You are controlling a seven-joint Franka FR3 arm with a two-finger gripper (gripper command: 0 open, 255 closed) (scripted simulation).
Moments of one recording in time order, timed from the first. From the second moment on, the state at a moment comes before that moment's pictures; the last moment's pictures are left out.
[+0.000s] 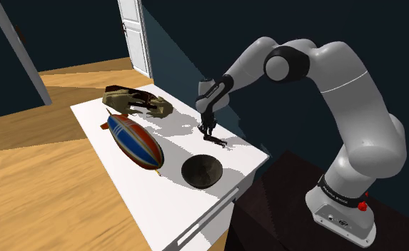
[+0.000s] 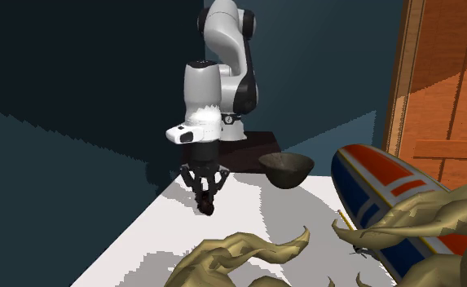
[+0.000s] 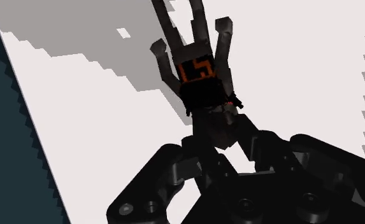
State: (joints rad) arm 0.10 0.79 -0.10 -1.70 0.07 2.43 0.07
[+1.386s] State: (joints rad) arm 0.15 0.77 -0.13 -1.89 0.02 2.63 0.09
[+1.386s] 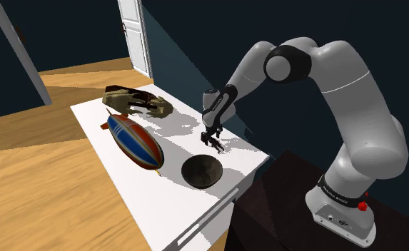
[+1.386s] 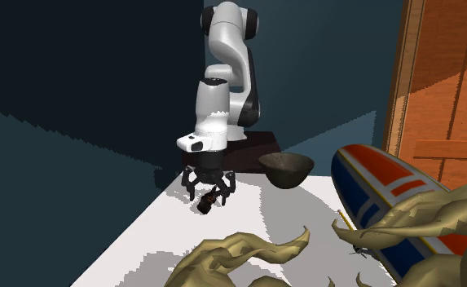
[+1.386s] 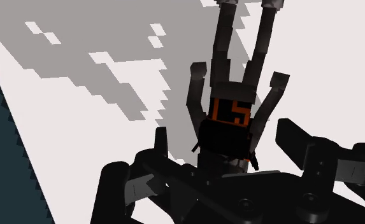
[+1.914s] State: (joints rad) arm 0.15 0.77 -0.13 -1.89 0.02 2.63 0.09
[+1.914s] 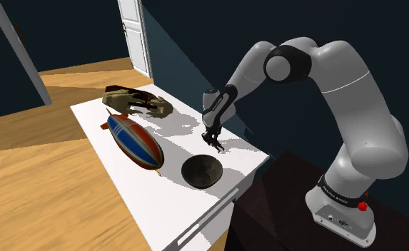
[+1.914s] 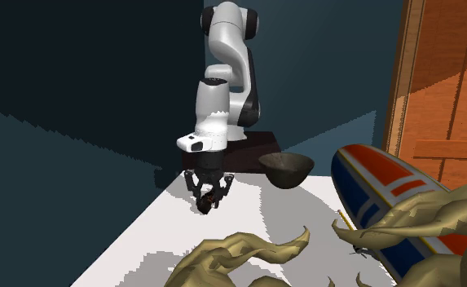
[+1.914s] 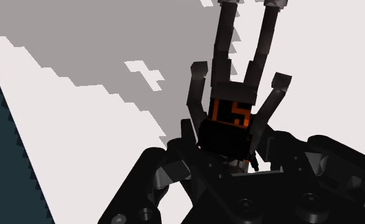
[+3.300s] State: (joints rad) arm 0.16 0.60 -0.15 -1.94 0.01 2.52 0.09
